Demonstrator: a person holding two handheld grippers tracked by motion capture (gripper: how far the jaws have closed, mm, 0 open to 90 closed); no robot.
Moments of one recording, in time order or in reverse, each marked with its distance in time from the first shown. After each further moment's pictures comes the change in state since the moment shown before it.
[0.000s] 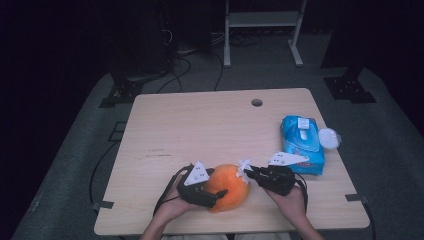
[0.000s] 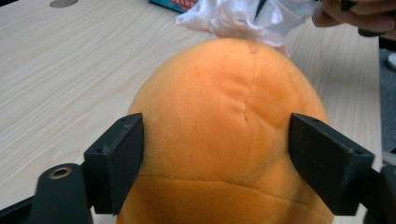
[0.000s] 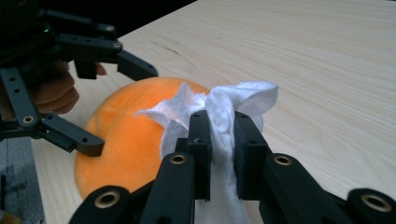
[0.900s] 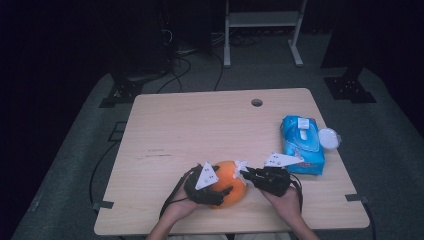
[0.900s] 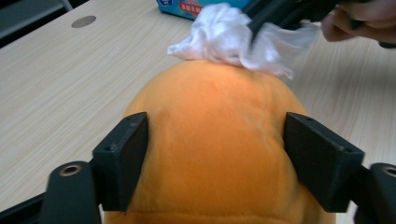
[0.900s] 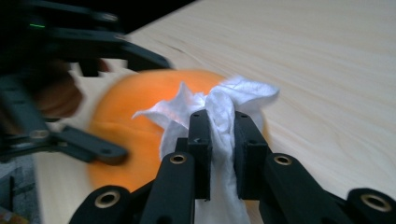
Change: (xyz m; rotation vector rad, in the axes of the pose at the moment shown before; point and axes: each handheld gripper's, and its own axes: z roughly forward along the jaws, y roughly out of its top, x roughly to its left) left arm -0.015 0.007 0.013 0.007 0.107 0.112; right arm 0.000 -0.006 0.012 -0.007 0.026 0.017
